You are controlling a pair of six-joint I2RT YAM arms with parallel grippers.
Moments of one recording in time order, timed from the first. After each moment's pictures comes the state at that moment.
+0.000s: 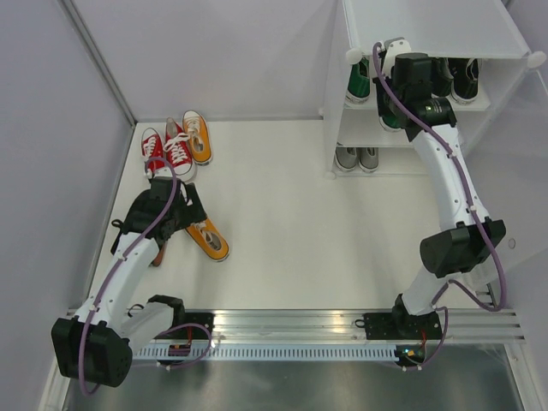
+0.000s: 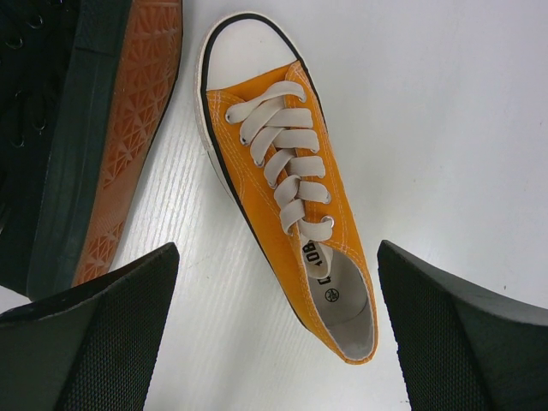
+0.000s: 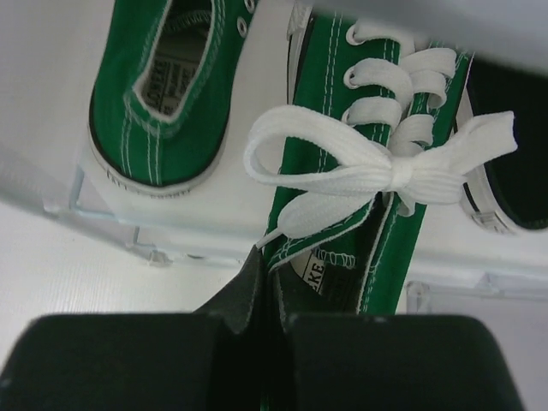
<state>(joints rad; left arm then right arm) -0.17 1.01 0.82 -0.66 -0.23 -0.45 0.18 1.71 2.00 -0.75 0.18 -0.12</state>
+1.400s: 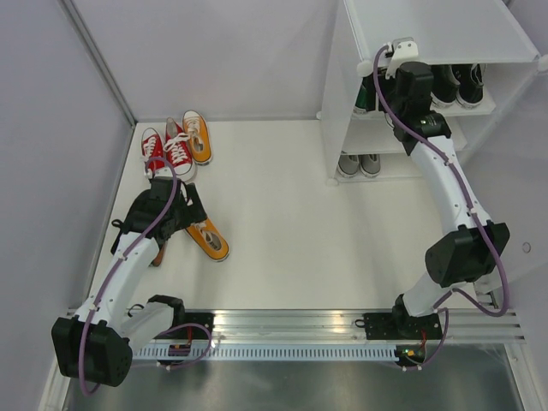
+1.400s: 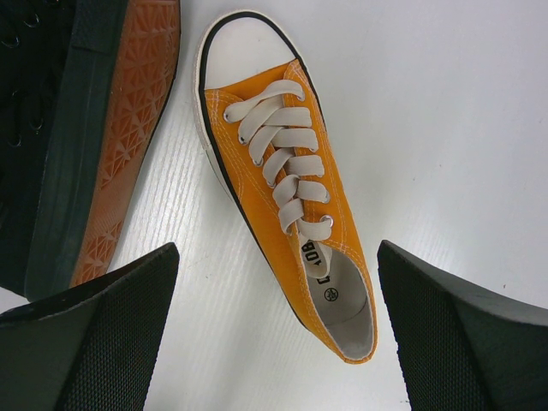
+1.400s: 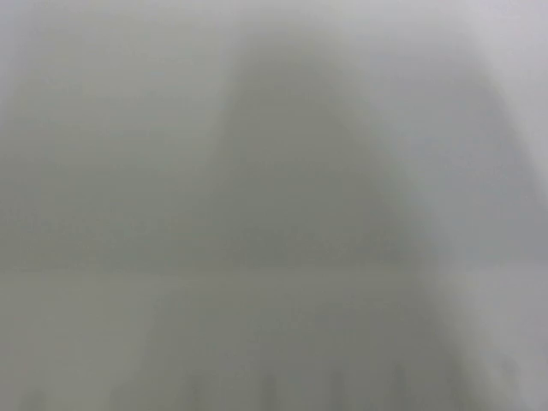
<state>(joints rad) -0.17 1.01 0.82 -0.66 -0.22 -0.45 0.17 1.66 1.77 -0.35 0.20 -0.12</state>
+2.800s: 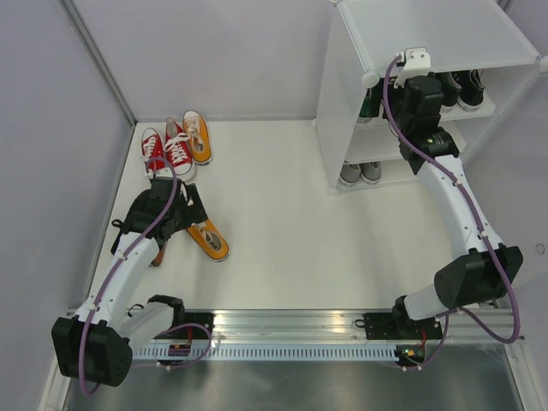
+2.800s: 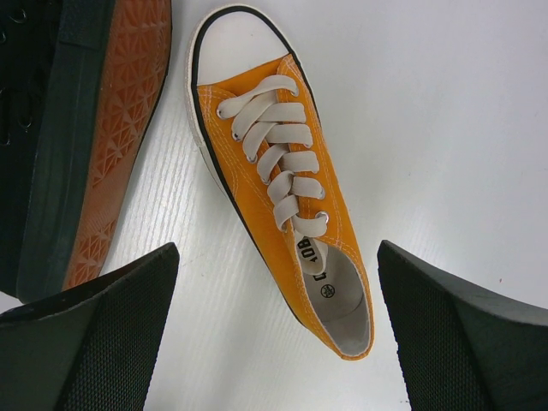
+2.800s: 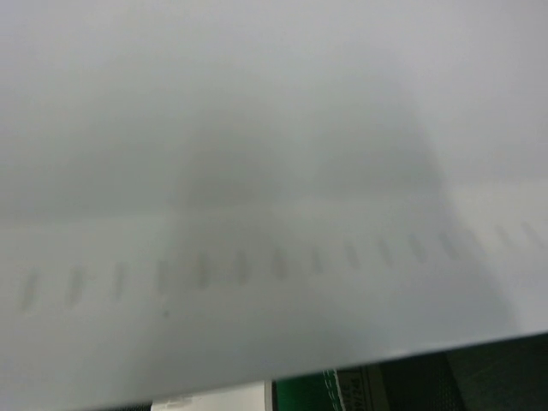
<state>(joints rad) -0.17 1.01 0.82 -0.66 -0.21 -0.45 0.17 1.49 1.56 -0.22 0.19 -0.04</state>
